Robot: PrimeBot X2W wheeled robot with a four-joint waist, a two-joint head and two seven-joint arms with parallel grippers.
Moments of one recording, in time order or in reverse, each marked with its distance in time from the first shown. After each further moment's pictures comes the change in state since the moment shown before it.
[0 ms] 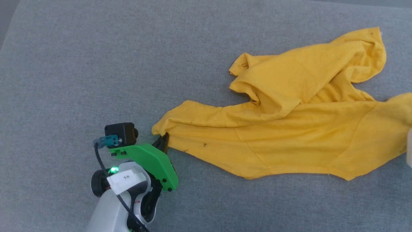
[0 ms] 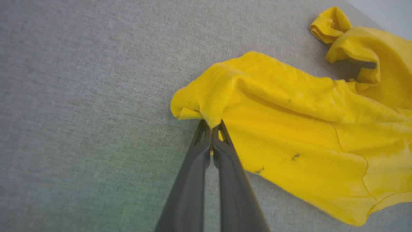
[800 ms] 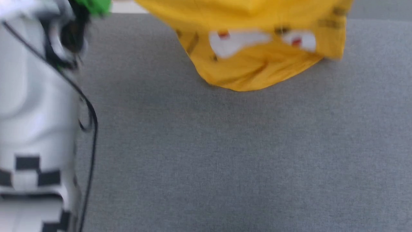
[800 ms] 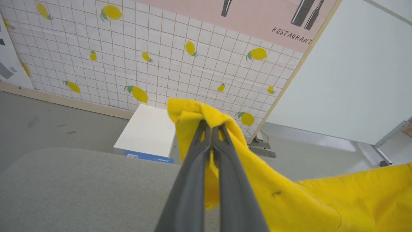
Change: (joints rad) left arm -0.833 0.130 0.131 0.332 -0.051 -0.049 0.006; right arm -0.767 0.156 0.109 0.044 0.202 0.001 -0.110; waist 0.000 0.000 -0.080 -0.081
